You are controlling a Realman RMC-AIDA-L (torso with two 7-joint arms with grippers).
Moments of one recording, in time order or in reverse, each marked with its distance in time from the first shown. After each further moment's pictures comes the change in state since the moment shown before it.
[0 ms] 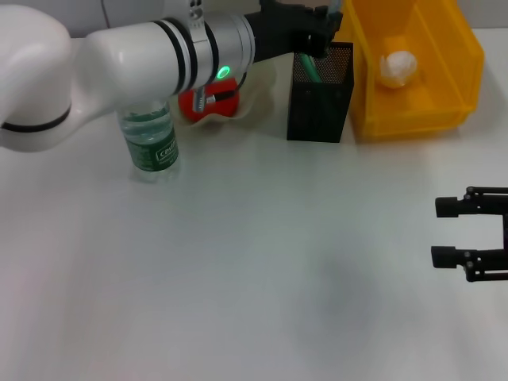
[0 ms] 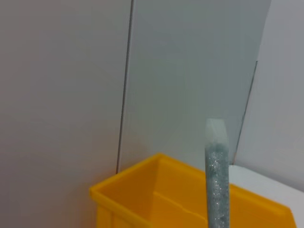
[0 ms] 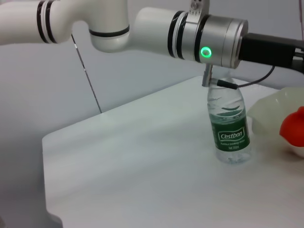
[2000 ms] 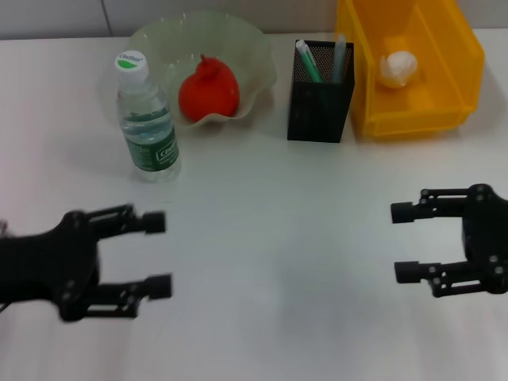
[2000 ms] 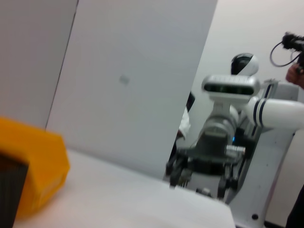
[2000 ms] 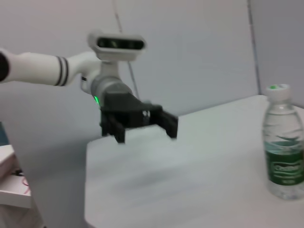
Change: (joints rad) left arm 0.520 0.113 -0.731 -0.047 0.284 1.450 0.418; right arm 0.066 0.002 -0.071 0.124 0.046 -0.020 -0.131
